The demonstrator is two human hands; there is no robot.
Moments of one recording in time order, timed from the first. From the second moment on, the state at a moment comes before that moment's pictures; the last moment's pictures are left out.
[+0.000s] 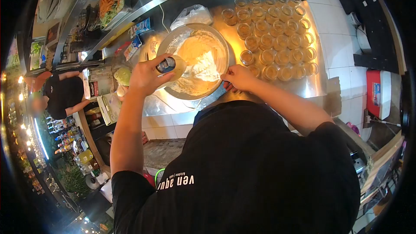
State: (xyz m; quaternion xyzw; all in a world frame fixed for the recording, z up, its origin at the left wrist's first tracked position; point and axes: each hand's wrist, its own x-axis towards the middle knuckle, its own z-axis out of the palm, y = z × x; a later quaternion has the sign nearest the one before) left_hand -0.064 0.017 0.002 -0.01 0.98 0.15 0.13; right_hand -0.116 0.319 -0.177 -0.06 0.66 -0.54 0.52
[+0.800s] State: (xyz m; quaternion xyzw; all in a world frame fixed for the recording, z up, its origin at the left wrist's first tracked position) left_hand -0.060 0.036 -0.017 -0.05 0.96 0.27 0.08; right_hand -0.112 0.323 -0.178 -0.06 0.65 -0.56 0.51
